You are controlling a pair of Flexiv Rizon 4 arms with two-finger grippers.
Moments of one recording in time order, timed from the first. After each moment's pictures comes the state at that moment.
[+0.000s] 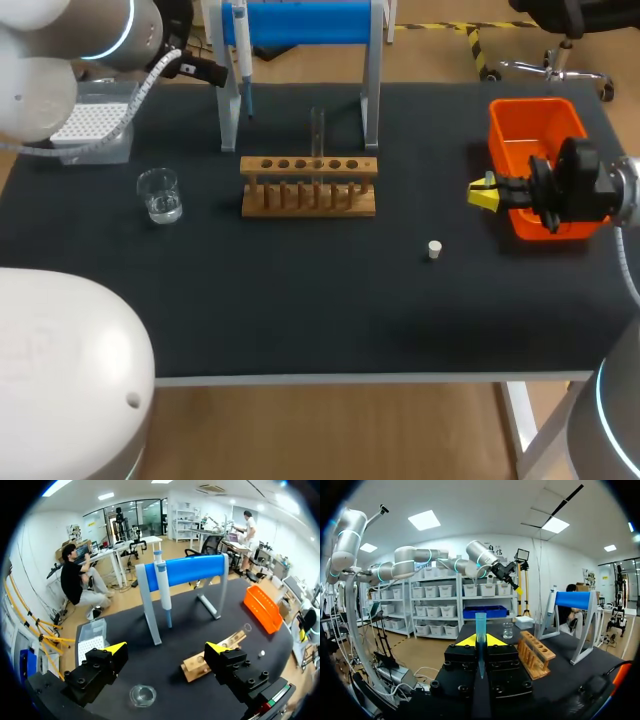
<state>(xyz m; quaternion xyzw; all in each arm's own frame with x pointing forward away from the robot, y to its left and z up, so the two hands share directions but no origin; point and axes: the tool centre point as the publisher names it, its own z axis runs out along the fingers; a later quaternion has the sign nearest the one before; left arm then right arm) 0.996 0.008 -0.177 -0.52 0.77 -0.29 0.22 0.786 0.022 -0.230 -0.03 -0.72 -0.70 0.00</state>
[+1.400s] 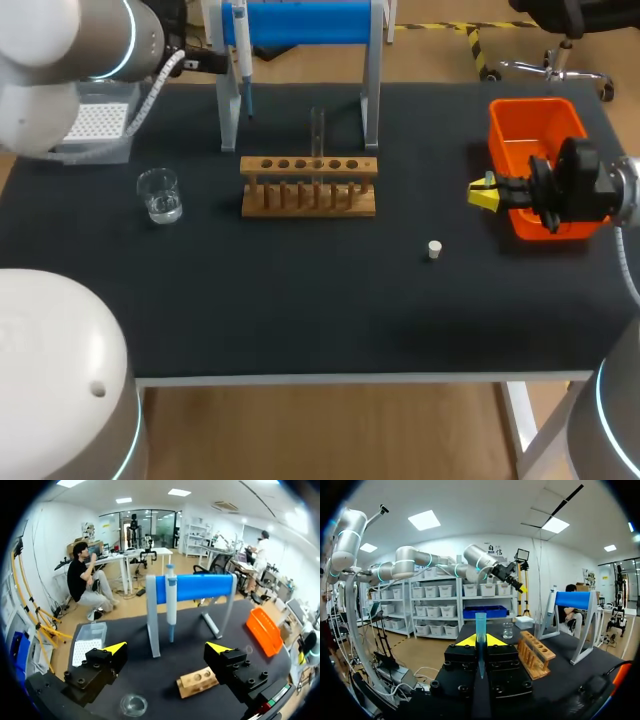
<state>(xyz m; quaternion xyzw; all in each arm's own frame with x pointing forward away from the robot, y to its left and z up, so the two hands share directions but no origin) 1.014 0.006 -0.171 -0.56 0.71 -0.35 0.24 0.786 0.022 -0.230 -0.03 -0.72 -0.70 0.00</state>
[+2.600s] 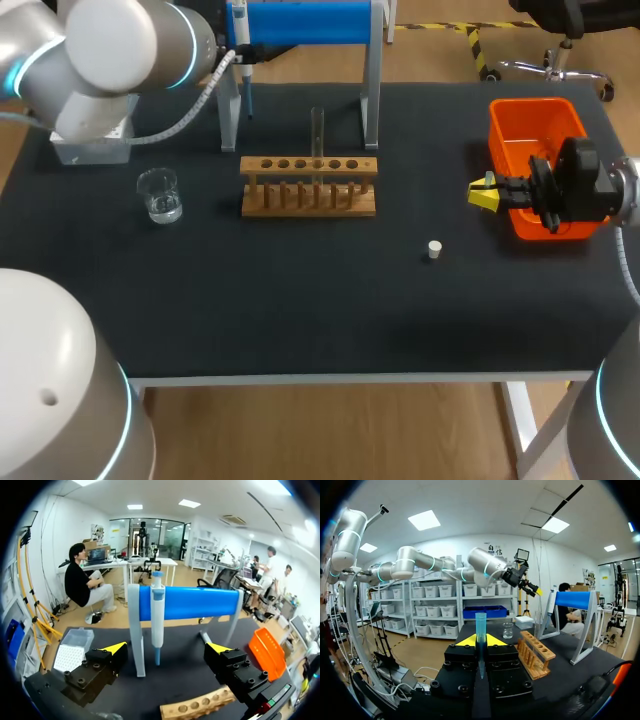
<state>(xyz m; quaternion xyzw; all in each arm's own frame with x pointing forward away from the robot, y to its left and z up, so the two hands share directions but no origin) 1.067 -0.044 -0.189 -0.58 0.66 -0.39 0.26 0.786 0.022 -0.230 -0.03 -0.72 -0.70 0.00</state>
